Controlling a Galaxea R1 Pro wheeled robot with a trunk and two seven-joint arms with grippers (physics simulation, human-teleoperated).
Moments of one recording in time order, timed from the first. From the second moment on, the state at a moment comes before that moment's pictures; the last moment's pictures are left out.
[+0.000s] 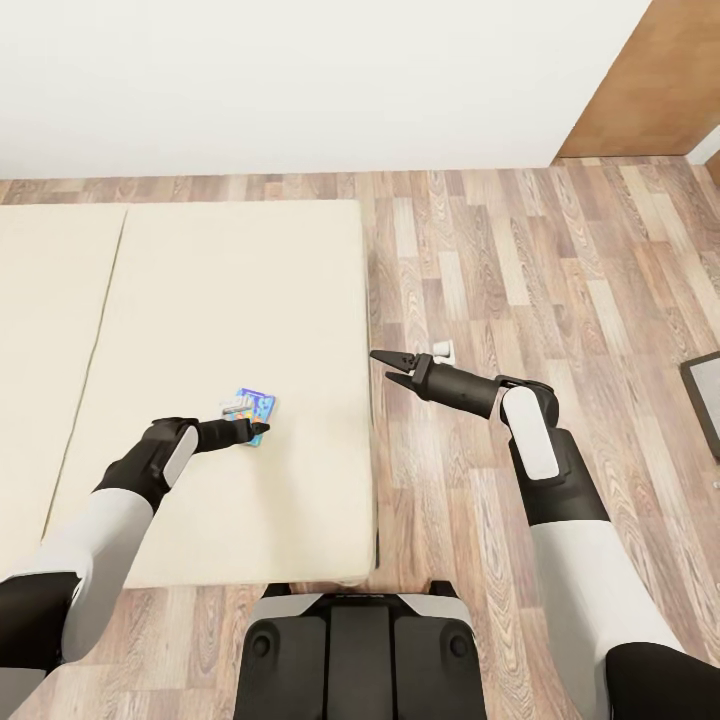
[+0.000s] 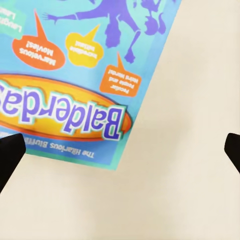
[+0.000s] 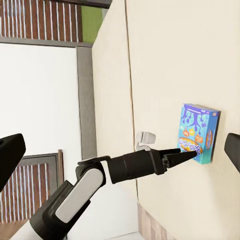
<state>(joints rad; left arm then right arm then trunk) -1.04 0.14 0.01 -0.58 0.18 0.60 -0.30 -0.90 0.05 -0.03 -1.26 -0.79 1.03 0.46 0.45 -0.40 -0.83</state>
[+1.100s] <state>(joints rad) -1.04 0.18 0.01 -0.58 0.18 0.60 -0.30 -0.90 0.05 -0.03 -1.26 -0.79 1.03 0.46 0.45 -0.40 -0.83</state>
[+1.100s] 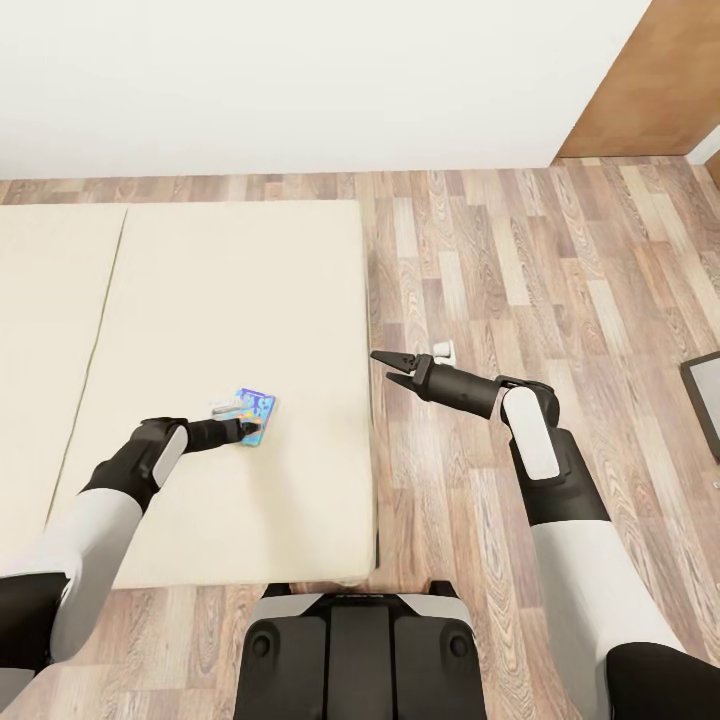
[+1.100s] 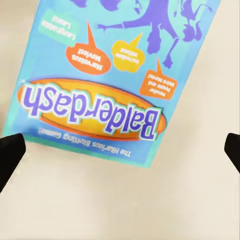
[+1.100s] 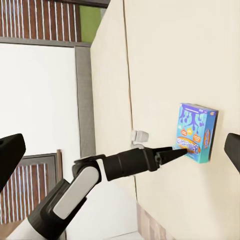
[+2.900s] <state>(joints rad) -1.12 0.17 0.02 -0.67 0.18 0.68 -0.28 -0.90 0.05 -0.02 -1.26 -0.79 1.03 0.41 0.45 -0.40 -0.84</state>
